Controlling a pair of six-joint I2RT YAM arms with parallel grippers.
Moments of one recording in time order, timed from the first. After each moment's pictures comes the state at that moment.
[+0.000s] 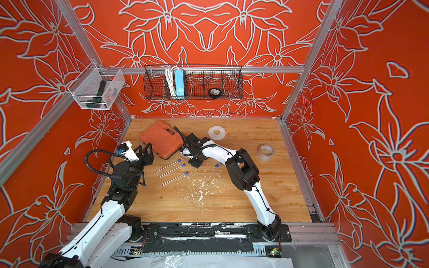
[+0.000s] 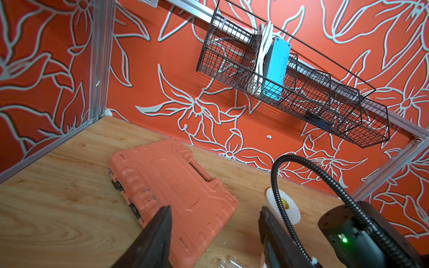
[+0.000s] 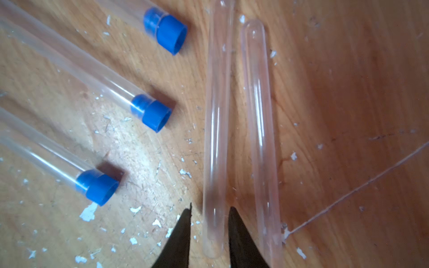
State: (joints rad) left arm -0.10 0.76 0.37 0.41 -0.14 -0.40; right arm 0.80 2.26 1.83 -0.83 -0.11 -0.34
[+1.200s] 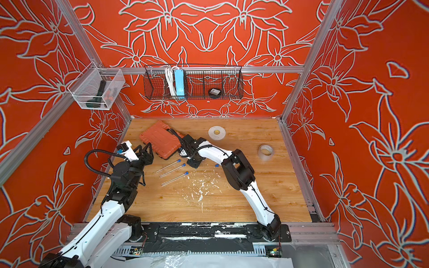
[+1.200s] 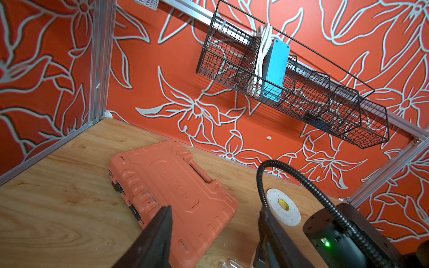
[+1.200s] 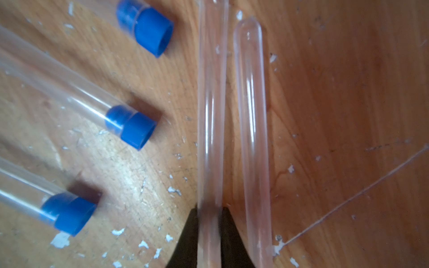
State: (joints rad) left arm -0.10 0.76 0.37 0.41 -0.14 -0.39; right arm 0.83 2.33 1.93 -0.89 -0.02 -0.33
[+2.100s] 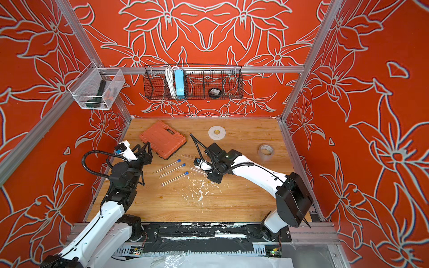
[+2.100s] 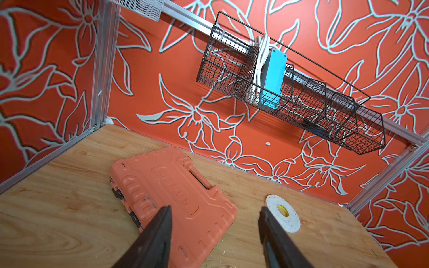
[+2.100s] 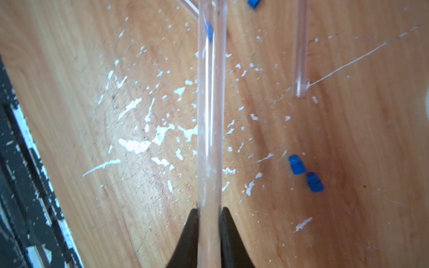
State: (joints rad) left arm -0.09 0.74 0.37 0.43 -0.14 -0.39; right arm 0.82 1.52 1.14 -0.81 -0.16 -0.51
